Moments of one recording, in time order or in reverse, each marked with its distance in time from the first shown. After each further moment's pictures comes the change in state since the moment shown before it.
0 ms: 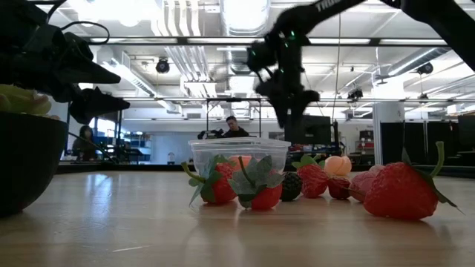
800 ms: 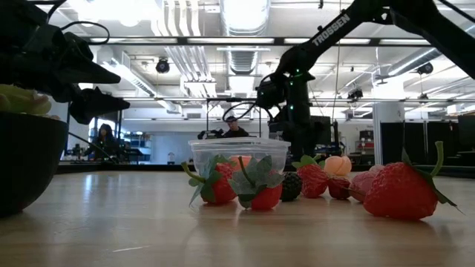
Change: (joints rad) left arm 0.000 0.000 0.000 0.000 0.000 0.000; right arm -0.135 0.087 -0.176 0.142 0.012 -0.139
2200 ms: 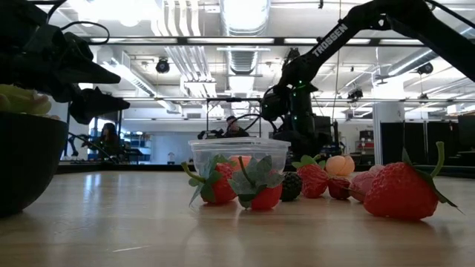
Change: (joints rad) left arm 0.000 0.000 0.000 0.000 0.000 0.000; right arm -0.033 0.036 -0.057 0.039 -0.070 -0.034
